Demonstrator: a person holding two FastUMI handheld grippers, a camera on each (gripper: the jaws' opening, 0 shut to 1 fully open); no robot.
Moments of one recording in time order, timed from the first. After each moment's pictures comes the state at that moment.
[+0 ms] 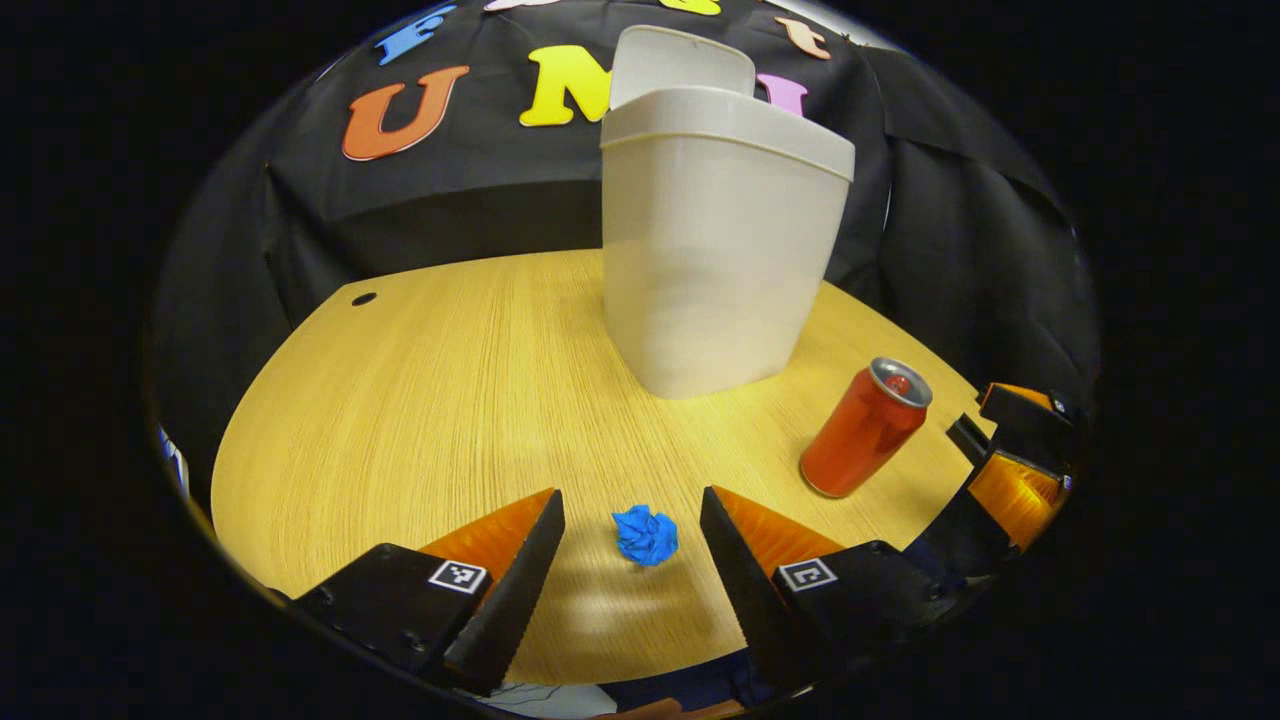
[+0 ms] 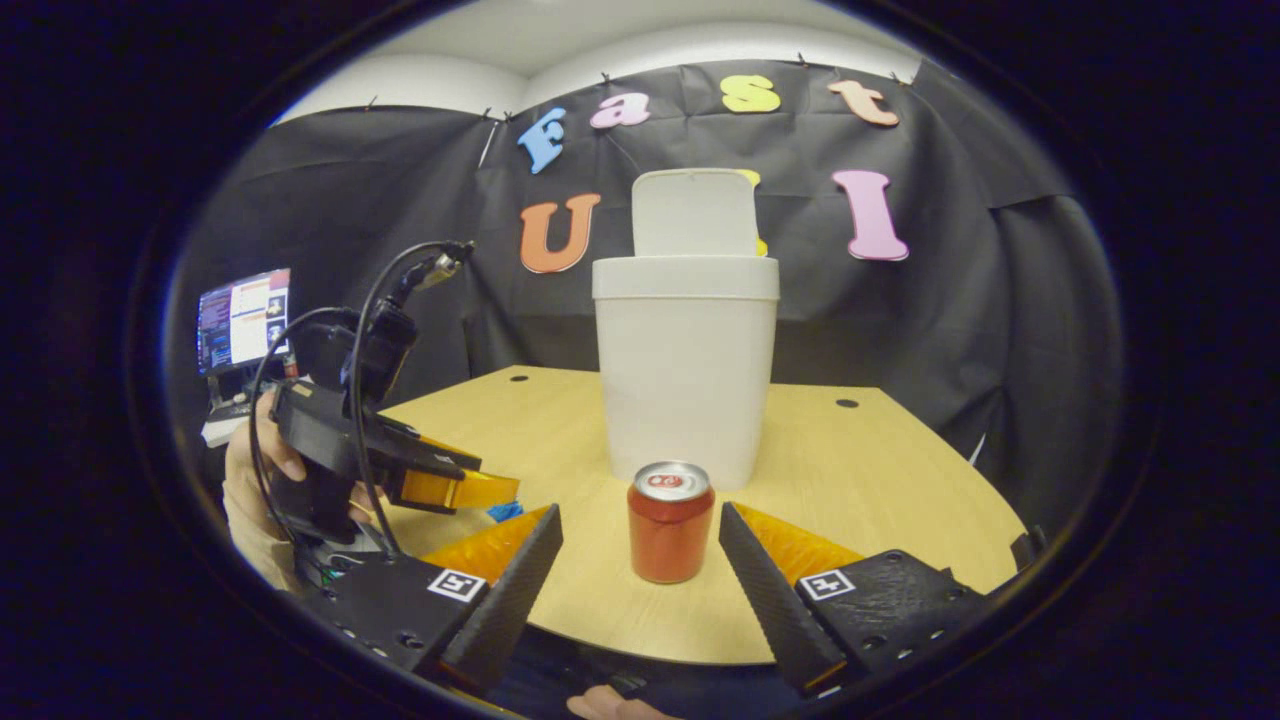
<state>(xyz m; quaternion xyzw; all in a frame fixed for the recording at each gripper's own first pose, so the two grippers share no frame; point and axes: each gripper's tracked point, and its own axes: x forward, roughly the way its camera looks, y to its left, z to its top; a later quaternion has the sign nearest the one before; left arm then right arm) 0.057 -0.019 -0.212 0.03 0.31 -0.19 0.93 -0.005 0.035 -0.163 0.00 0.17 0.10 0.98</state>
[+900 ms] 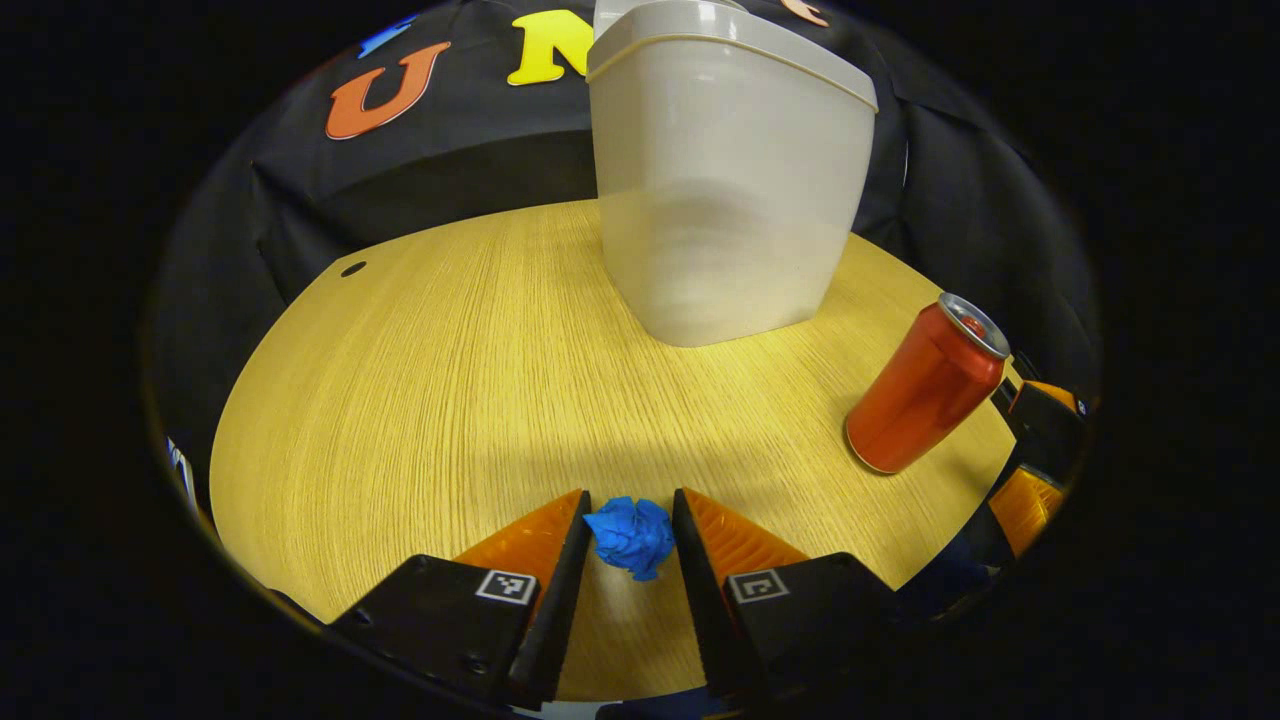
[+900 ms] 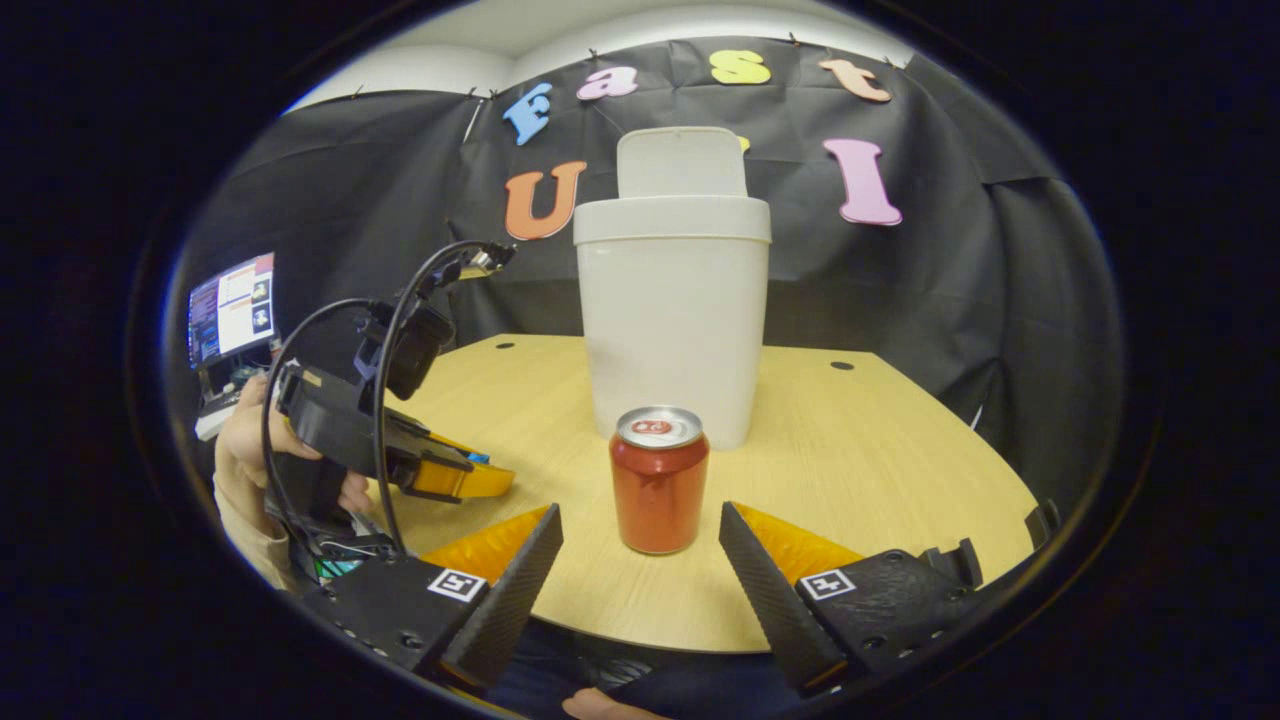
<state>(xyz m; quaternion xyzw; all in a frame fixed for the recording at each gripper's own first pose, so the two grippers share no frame) 0.067 -0.019 -0.248 0.05 0.36 -0.16 0.92 0.007 0.022 -0.205 0.01 0.21 0.08 0.98</state>
